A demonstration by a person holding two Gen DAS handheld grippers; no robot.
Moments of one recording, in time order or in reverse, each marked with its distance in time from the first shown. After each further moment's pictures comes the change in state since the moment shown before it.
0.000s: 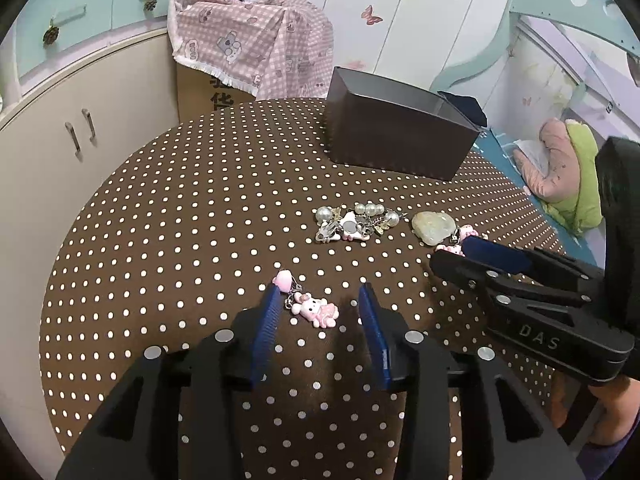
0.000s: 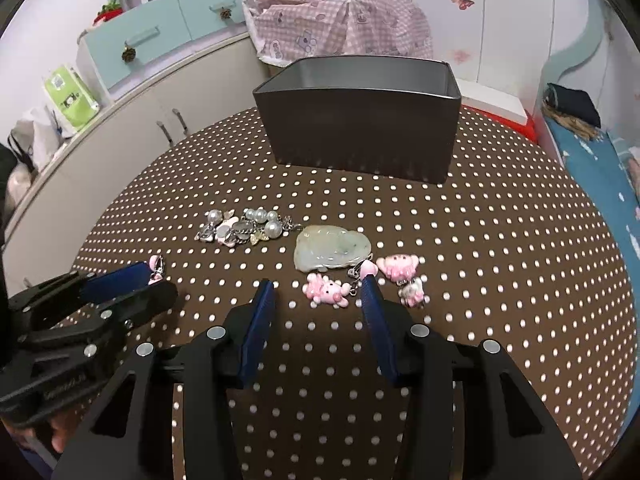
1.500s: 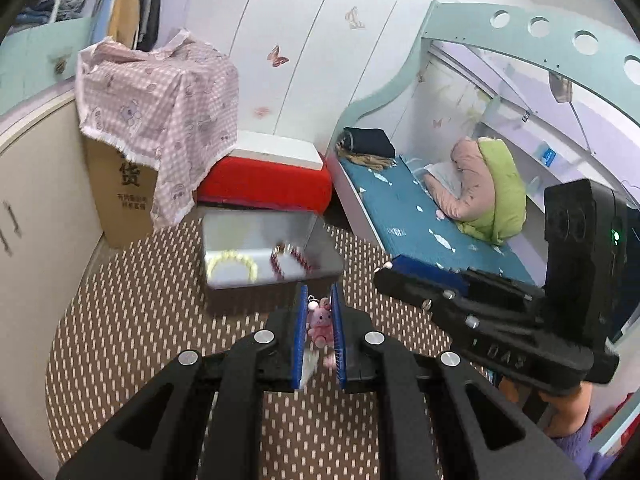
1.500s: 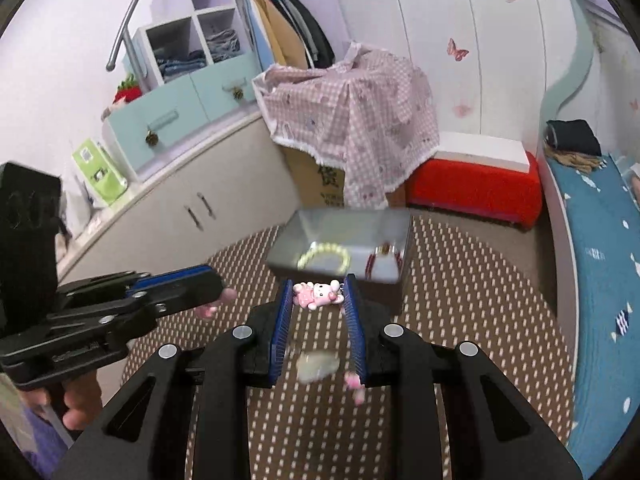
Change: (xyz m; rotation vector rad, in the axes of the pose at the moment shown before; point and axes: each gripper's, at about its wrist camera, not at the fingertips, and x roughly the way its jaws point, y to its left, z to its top) left arm -0.042 -0.062 0.133 0.143 -0.104 -0.315; right arm -0.098 -0.047 0.092 0.076 -0.212 0.124
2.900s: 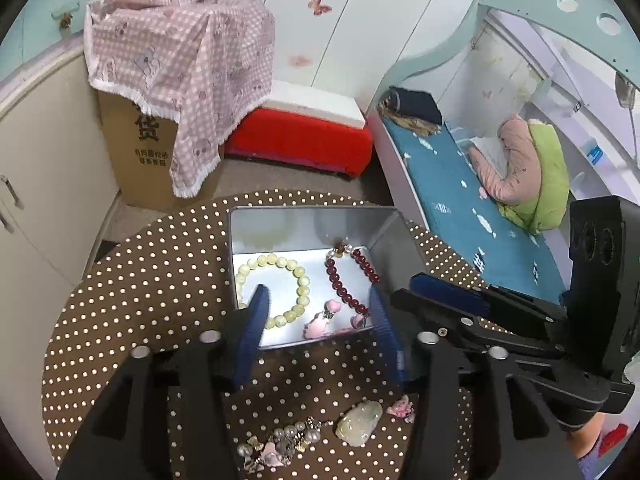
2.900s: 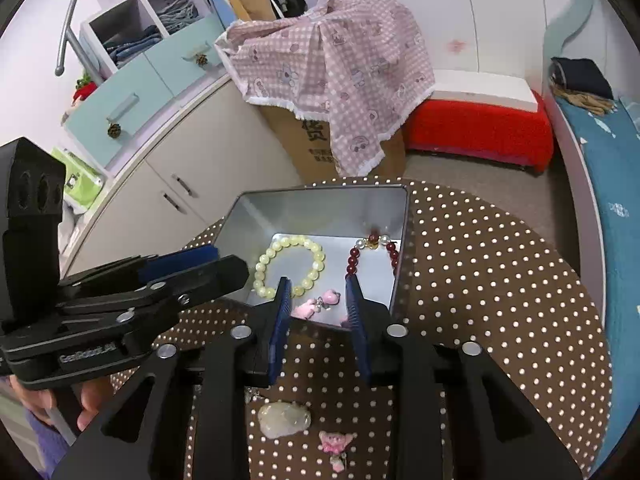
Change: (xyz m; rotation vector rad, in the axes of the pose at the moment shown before) left arm 0.083 0.052 0.024 -0.102 0.167 0.111; right arm 0.100 -0.039 0.009 0.111 0.166 0.000
